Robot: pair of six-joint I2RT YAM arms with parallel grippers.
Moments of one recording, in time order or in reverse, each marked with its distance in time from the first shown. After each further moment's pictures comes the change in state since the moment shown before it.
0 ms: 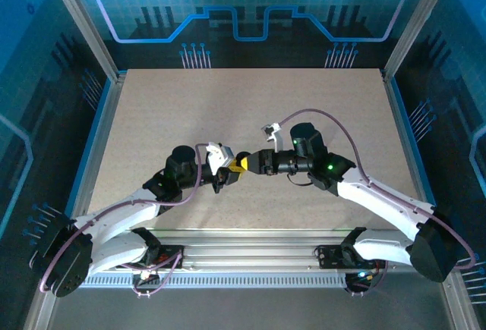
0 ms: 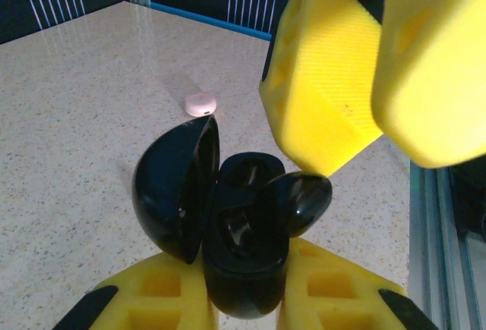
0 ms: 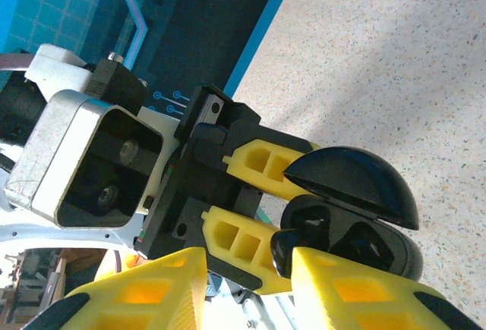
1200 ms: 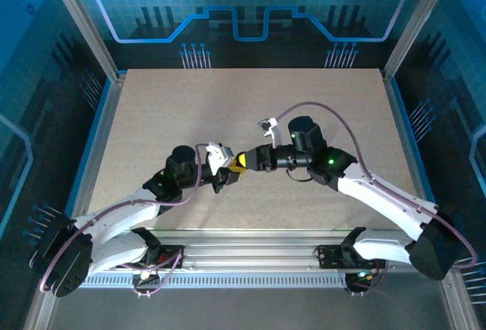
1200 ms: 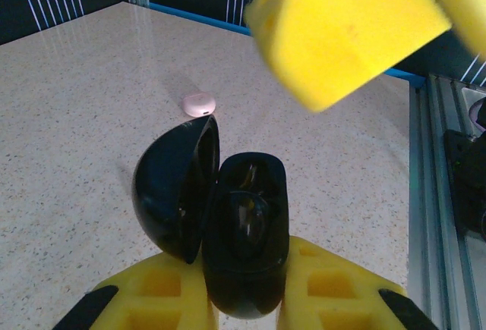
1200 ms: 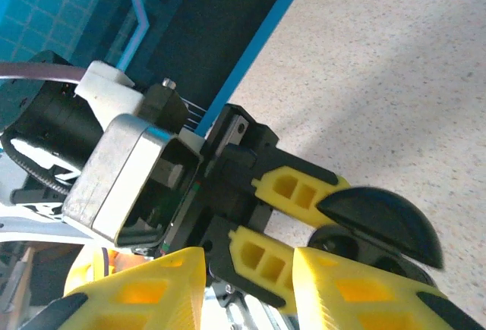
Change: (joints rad) left arm 0.000 0.000 0.000 0.000 0.002 0.003; right arm 0.006 -0.001 0.109 -0.139 0.042 -0.117
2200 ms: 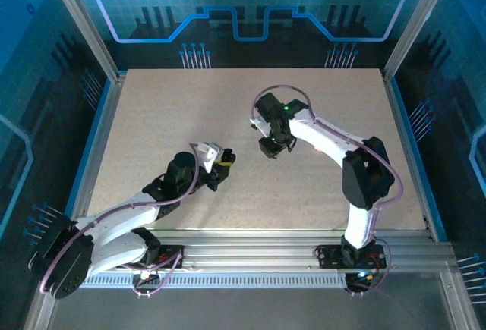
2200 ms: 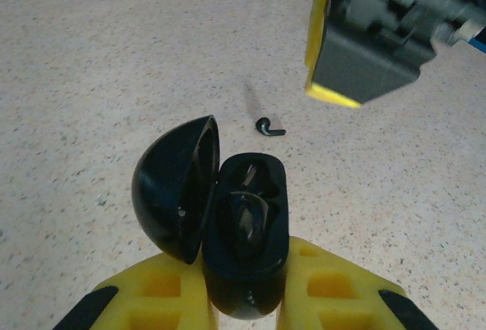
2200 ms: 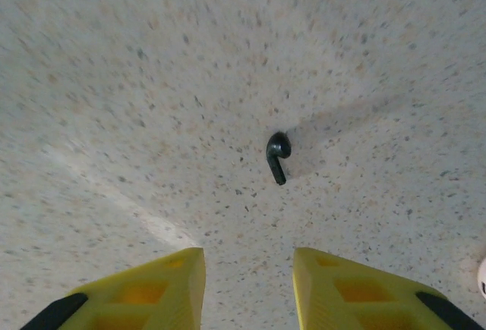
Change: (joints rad) left arm 0.000 -0.033 -0.074 -0.085 -0.379 -0.216; right arm -0.112 0.706 0.595 -0.803 0.598 -0.721
